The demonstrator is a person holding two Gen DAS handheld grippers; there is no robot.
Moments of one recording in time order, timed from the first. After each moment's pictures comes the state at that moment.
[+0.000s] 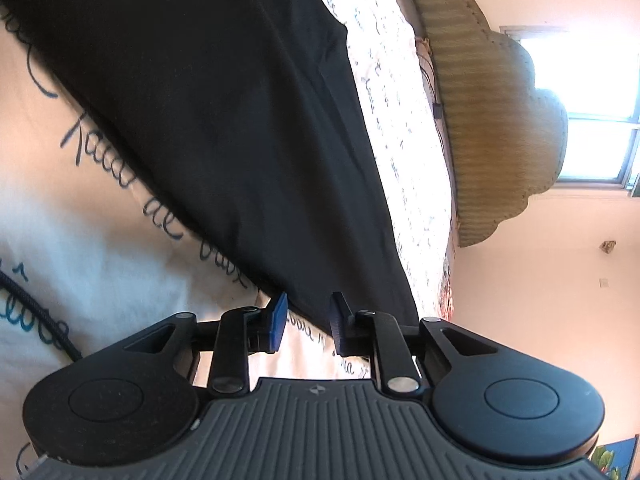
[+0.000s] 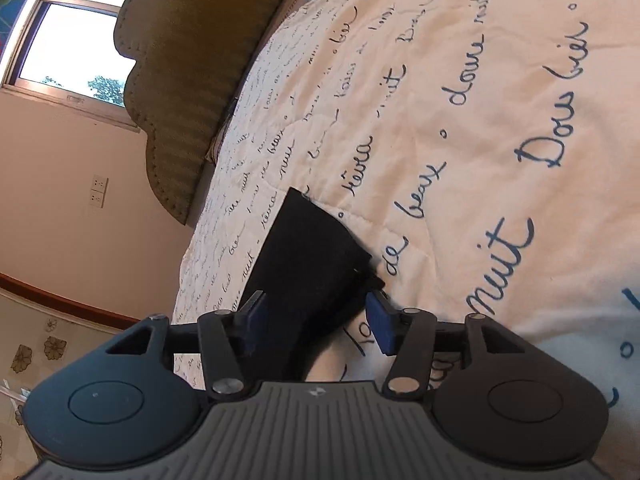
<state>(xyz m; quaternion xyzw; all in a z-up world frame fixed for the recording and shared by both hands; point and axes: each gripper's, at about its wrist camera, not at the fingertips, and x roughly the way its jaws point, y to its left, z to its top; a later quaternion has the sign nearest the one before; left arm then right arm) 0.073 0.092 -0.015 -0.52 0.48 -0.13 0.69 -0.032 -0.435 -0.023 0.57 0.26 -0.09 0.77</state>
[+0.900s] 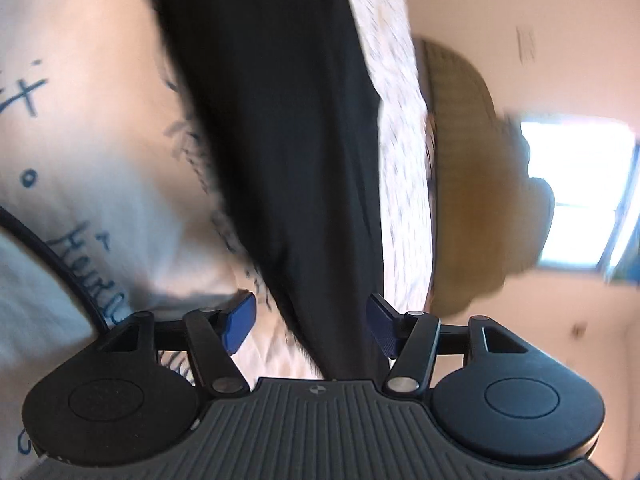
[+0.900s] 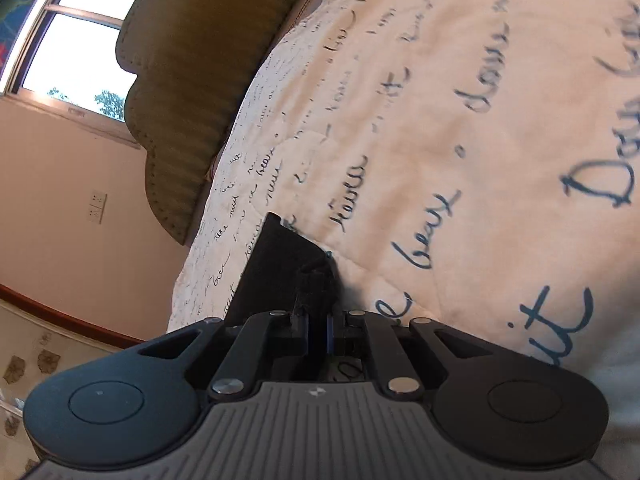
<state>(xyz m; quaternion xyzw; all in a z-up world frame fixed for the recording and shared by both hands) 0.038 0.111 -0.035 -0.62 0.39 -0.04 0.68 -0.003 -0.445 -0.057 0.57 0.20 -0.09 0.79</state>
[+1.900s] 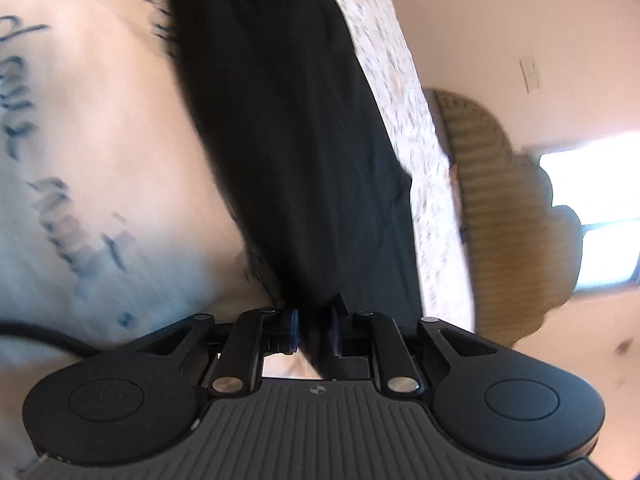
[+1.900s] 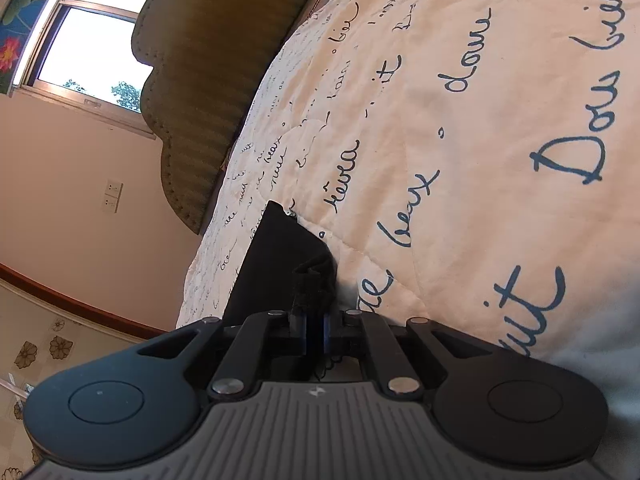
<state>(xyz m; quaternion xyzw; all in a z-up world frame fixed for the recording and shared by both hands) 0.011 0.151 -0.022 -0.57 0.35 0.03 0.74 -0.013 -0.448 -0.063 0.56 0.21 -0.07 0.80</state>
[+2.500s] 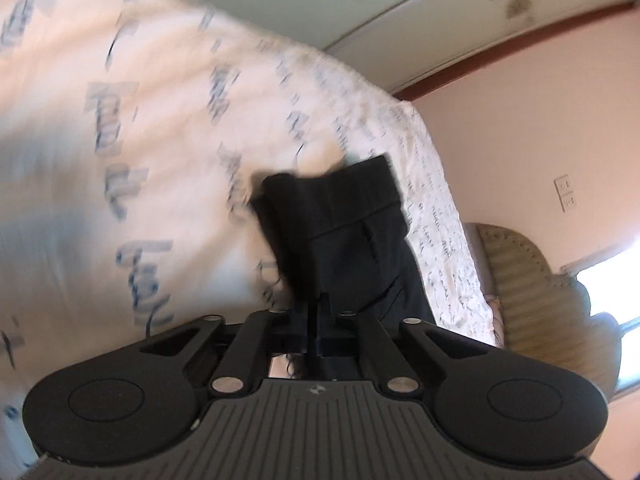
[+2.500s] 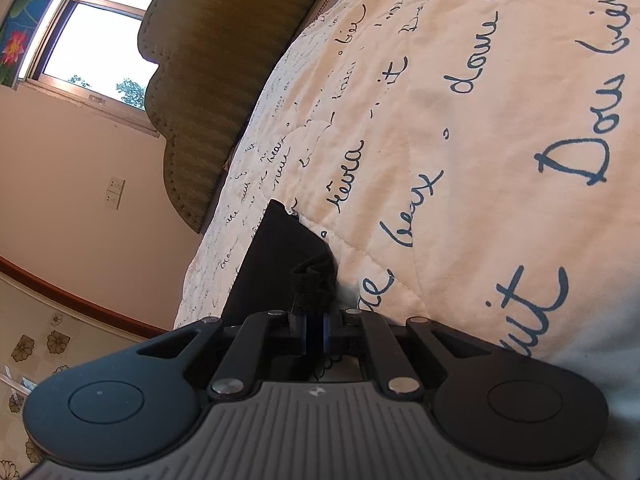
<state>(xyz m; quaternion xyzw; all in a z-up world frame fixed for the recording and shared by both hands) -0.004 0.243 0.024 -0.51 0.24 0.20 0.80 -0.014 -0.447 -0.061 0.55 0.21 -0.07 0.81</state>
